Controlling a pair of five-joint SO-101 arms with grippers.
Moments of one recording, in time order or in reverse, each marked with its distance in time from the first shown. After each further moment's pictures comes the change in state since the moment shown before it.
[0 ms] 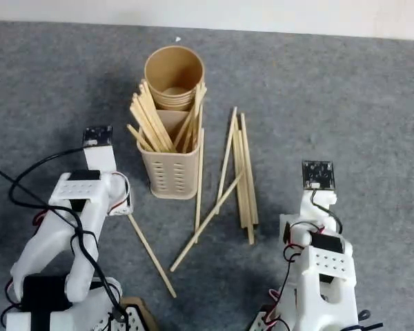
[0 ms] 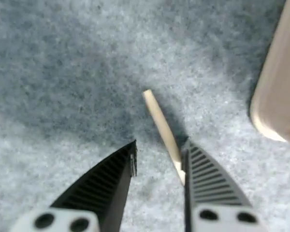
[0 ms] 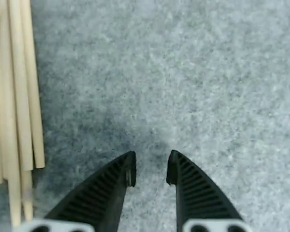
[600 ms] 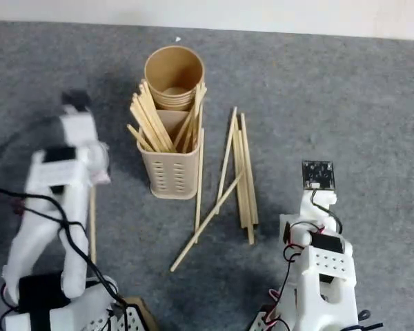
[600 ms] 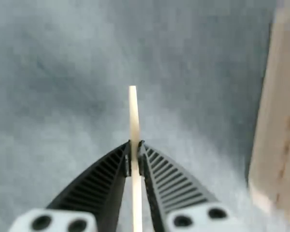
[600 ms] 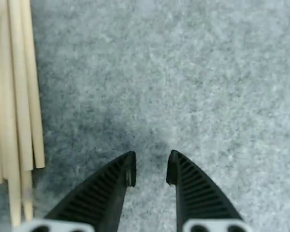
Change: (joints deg) left arm -7.8 0.3 -19.3 0.3 -8.8; right arm 0.0 0.0 0.0 0.0 0.0
